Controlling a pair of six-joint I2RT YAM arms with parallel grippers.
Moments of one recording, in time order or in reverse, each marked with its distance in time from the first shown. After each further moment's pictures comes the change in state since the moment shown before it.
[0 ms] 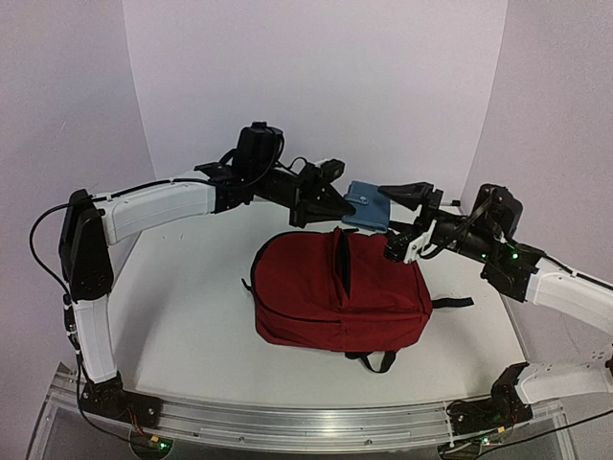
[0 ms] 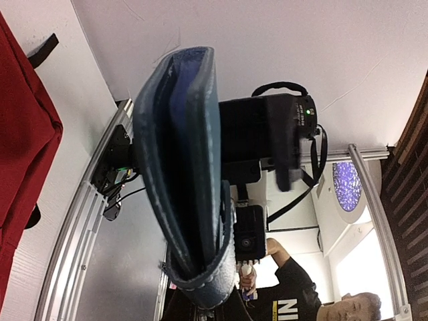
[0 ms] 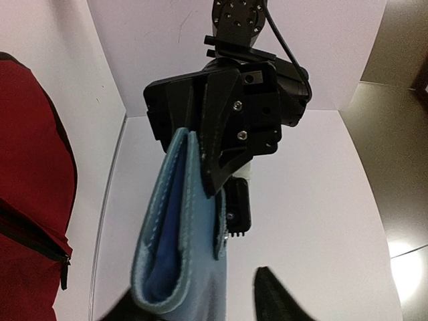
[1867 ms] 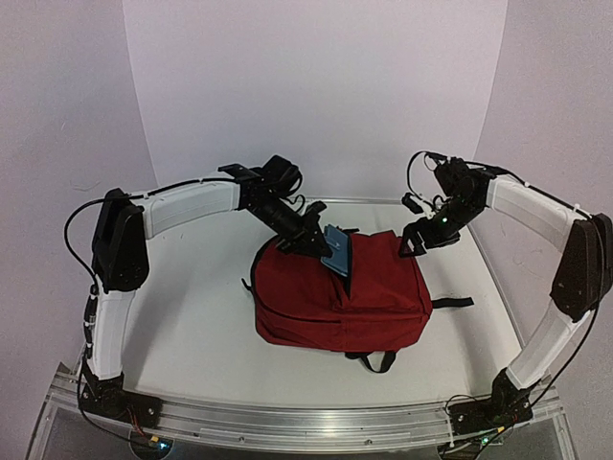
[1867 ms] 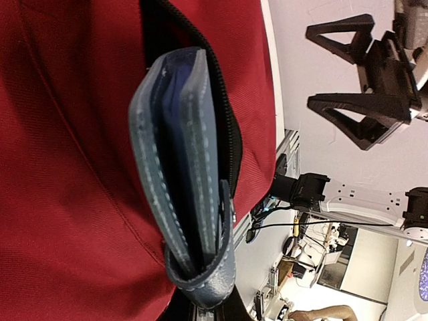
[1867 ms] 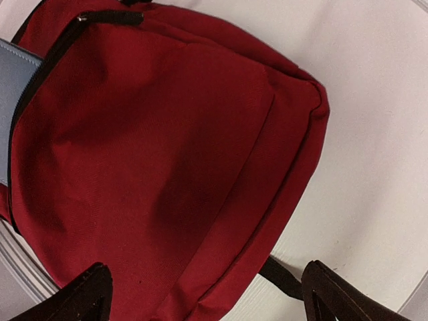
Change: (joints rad) left arm 0.039 0.220 0.198 -0.714 -0.411 0.530; right arm -0.340 0.576 0.657 -1.279 0.135 1.359
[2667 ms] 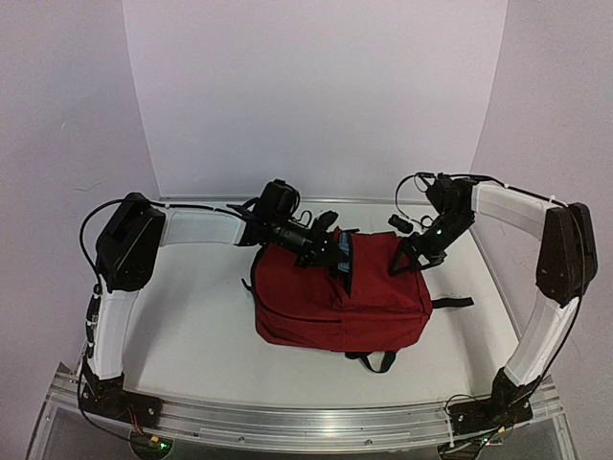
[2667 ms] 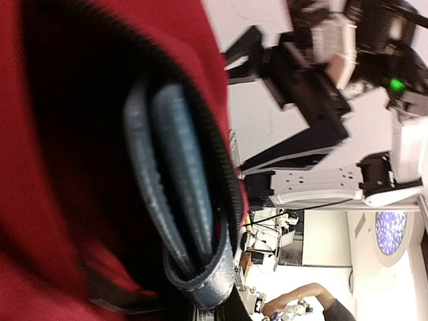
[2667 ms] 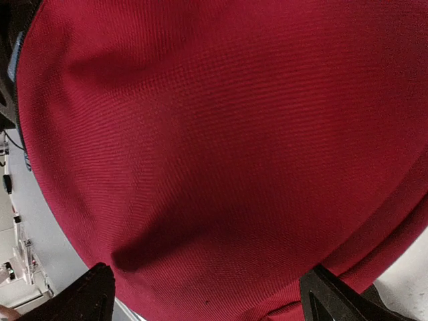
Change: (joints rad) left arm -0.004 0.026 -0.317 0.747 0.242 -0.271; right arm -0.022 0.128 -0.009 -0.110 -0.306 -0.106
